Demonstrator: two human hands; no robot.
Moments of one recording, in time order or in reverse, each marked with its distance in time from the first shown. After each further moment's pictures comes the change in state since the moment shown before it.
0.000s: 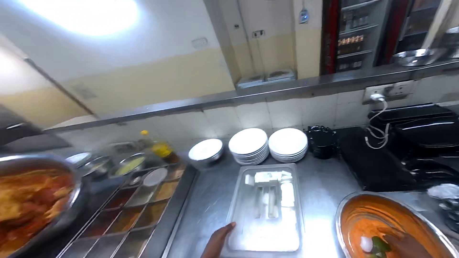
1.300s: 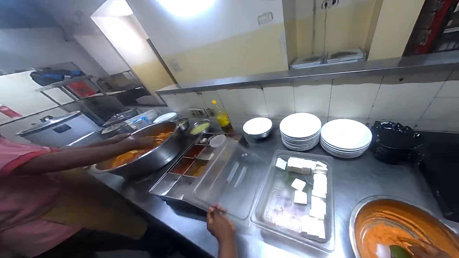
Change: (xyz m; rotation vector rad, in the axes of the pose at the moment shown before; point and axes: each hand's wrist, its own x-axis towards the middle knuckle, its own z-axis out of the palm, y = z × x) left_hand -0.014 -0.040 -0.079 -0.660 1.021 0.668; right_hand -0.007 -0.071 0.066 -0.023 -0.154 -0.058
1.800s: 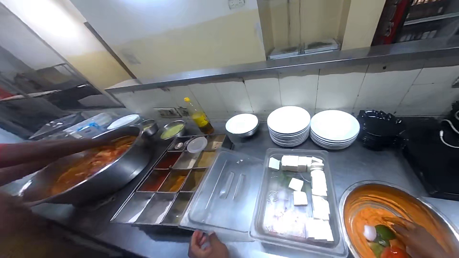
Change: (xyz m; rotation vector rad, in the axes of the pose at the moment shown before) left_hand -0.013 0.015 -0.026 0.583 -0.155 0.151; right_hand 0.010 -0.004 0.034 0.012 0.056 0.026
